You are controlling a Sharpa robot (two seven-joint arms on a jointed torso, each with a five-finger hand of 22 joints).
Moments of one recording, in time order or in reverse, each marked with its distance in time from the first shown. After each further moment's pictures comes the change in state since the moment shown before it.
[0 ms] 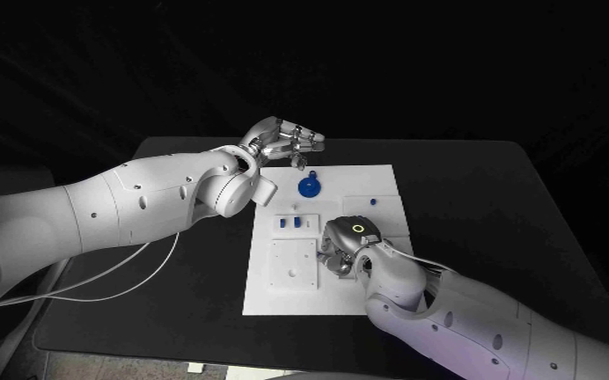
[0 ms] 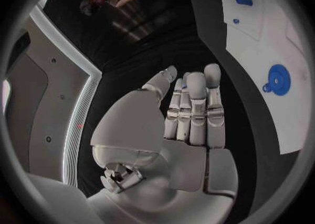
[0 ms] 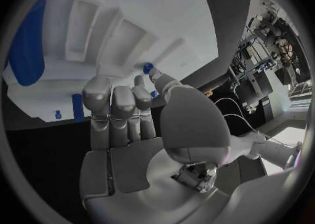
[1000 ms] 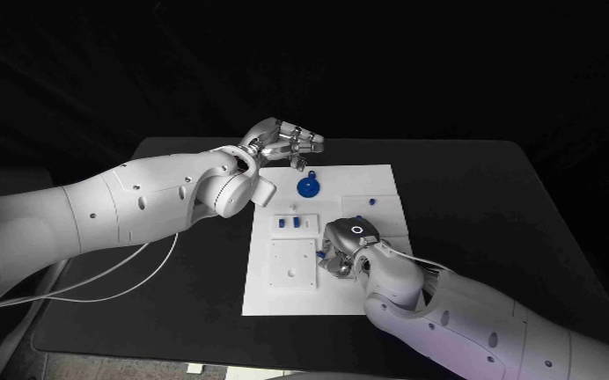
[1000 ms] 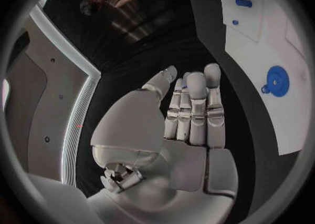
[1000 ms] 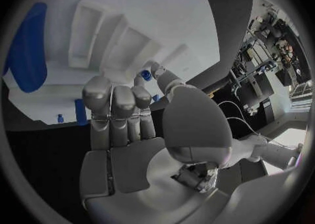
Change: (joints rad) left arm 0.000 0.001 0.000 0.000 0.000 0.006 -0.014; left_hand 0.000 0.000 0.000 0.000 0.000 -0.007 0.000 0.000 0.000 0.000 0.000 0.000 0.000 0.000 0.000 0.000 0.001 0.000 0.003 0.003 -0.012 0.001; right arm 0.000 0.009 -0.005 -0.023 0.000 0.018 0.002; right_hand -0.020 -0.026 -0.063 -0.096 0.062 -0.031 0.020 0.000 0.000 -0.010 0.009 -0.007 -0.019 -0.004 0.004 0.000 -0.018 0.000 0.000 0.000 -0.010 0.000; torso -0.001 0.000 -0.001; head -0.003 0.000
